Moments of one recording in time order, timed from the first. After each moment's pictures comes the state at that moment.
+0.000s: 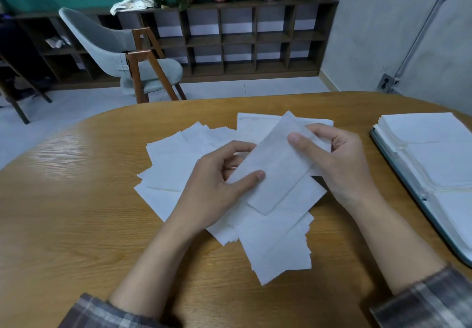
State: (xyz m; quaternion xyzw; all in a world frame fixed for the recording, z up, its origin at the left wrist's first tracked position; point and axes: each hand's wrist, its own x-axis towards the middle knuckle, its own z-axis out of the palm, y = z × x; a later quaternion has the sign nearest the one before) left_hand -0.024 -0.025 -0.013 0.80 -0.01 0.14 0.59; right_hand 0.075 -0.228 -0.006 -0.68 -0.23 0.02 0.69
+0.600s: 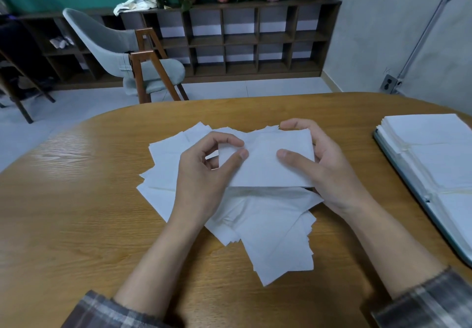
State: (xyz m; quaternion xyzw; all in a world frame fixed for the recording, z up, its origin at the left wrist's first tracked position) left_hand -0.020 -0.024 -0.013 0.72 0.06 0.26 0.64; right_hand 0.069 -0.218 -0.010 -0.65 -0.25 0.13 0.71
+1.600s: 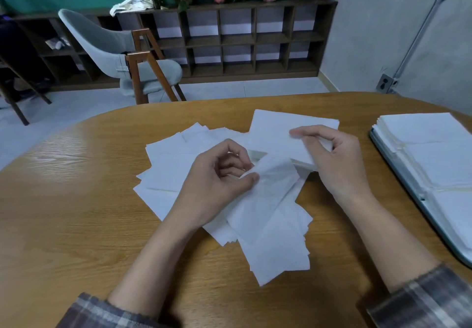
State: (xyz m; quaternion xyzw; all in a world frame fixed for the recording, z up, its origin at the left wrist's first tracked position) left_hand -0.022 -0.025 -0.012 0.76 0.02 0.13 0.63; right_hand 0.086 -0.227 -0.016 -0.76 -0.20 -0.07 0.61
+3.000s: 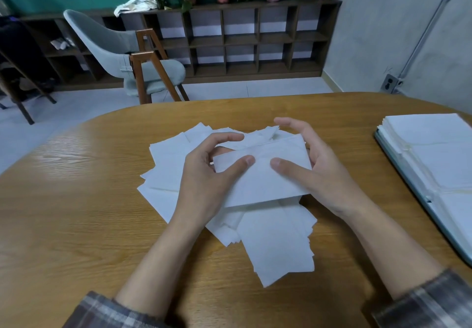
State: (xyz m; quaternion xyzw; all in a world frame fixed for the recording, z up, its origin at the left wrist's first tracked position) left_hand -0.018 -0.022 -0.015 0.75 0.09 0.23 0.62; right_hand 0.064 -0.216 -0.007 -0.68 -0.29 0.14 0.66
